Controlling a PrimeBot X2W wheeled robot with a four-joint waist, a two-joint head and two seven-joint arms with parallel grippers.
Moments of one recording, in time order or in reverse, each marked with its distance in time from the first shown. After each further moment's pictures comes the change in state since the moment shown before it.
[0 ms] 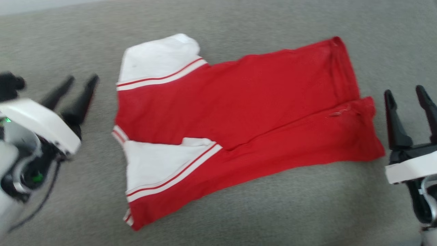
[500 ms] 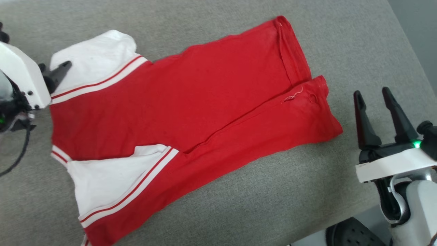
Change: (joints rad) left arm -0.345 -0.045 -0.105 0.390 0.041 -0.031 0.464; right arm -0.048 0.102 0.076 0.089 0.025 0.000 -0.076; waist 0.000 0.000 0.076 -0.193
